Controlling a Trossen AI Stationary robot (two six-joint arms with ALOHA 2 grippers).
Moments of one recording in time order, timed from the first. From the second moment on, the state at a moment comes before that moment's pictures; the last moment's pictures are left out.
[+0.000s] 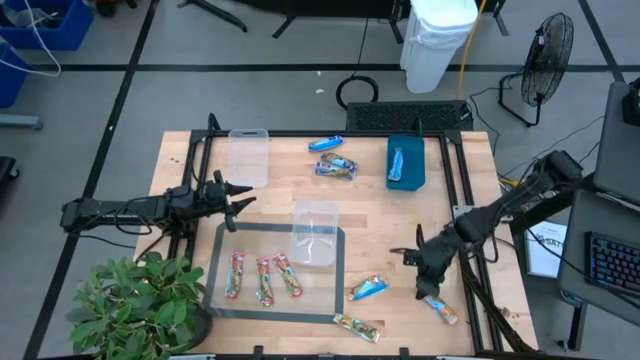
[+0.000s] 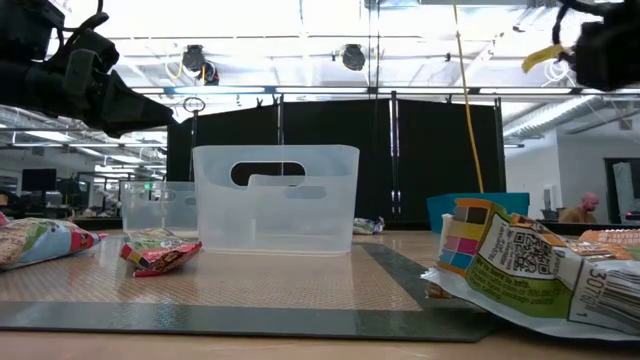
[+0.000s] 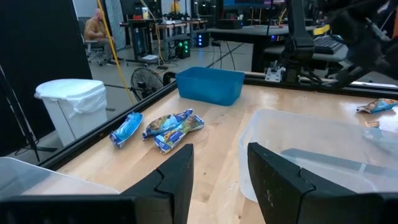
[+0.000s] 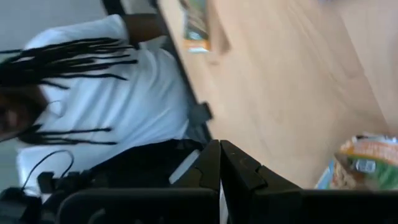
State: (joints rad) left arm 0.07 0.23 0.03 0.11 -0.26 -0.03; right arm 0.55 1.06 0.45 -0.14 -0.45 1.33
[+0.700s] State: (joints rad) left arm 0.07 0.23 0.03 0.11 -0.26 -0.03; right arm 0.76 1.28 0.45 -0.41 -0.39 1.45
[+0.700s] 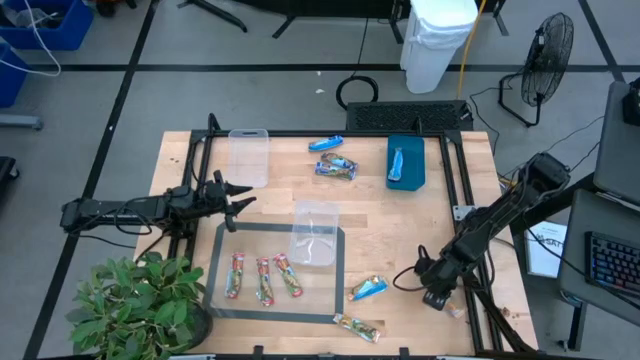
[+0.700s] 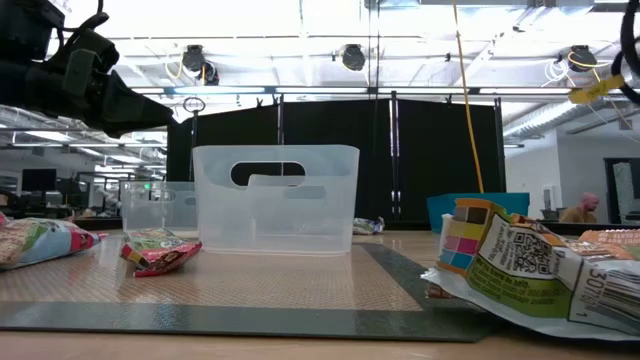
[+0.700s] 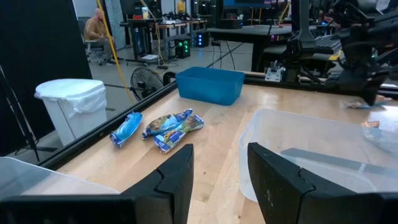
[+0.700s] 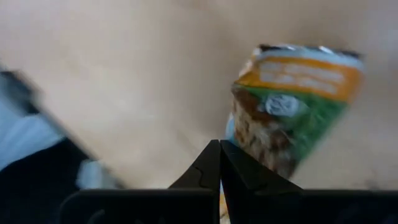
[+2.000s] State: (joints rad) left arm 0.06 0.23 0.03 0.11 -0.26 -0.03; right arm 0.60 1.27 0.68 -0.90 -0.43 1.26
